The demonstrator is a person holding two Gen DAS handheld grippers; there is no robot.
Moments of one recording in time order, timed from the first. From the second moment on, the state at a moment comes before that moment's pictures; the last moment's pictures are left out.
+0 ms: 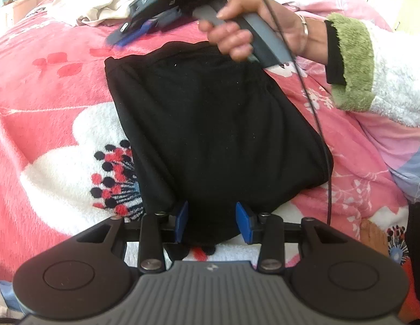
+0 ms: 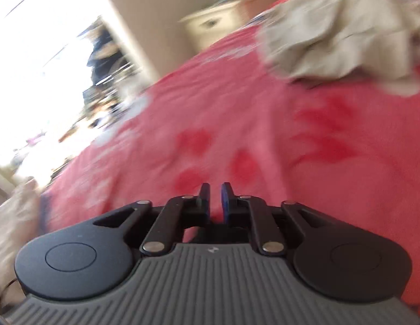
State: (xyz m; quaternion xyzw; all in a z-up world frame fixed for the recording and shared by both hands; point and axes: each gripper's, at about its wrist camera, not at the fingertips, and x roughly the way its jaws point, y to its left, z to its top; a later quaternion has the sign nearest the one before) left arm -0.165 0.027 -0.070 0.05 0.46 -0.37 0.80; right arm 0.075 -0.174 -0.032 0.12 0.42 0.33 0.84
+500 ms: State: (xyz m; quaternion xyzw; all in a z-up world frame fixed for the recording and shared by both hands) left arm -0.157 0.019 -0.058 0.06 0.49 -0.33 0.80; right arm 0.040 -0.188 -0.027 0.15 0.48 0.34 0.80
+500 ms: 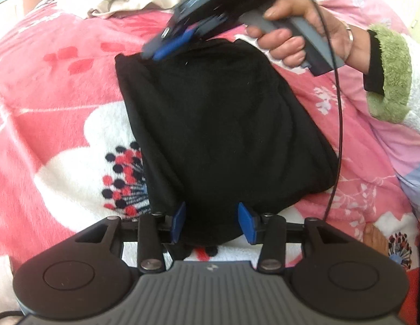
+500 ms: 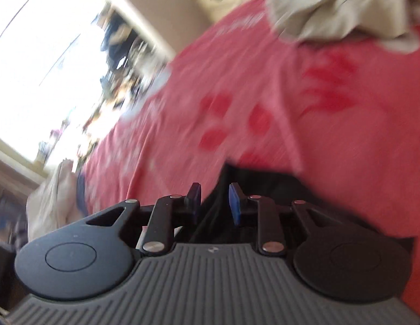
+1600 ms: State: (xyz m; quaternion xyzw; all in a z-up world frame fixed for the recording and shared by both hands) left arm -0.159 0.051 -0.067 0.01 0.49 -0.27 0.83; right arm -0.118 -0.207 -0.034 -0.08 0.50 0.28 0.82
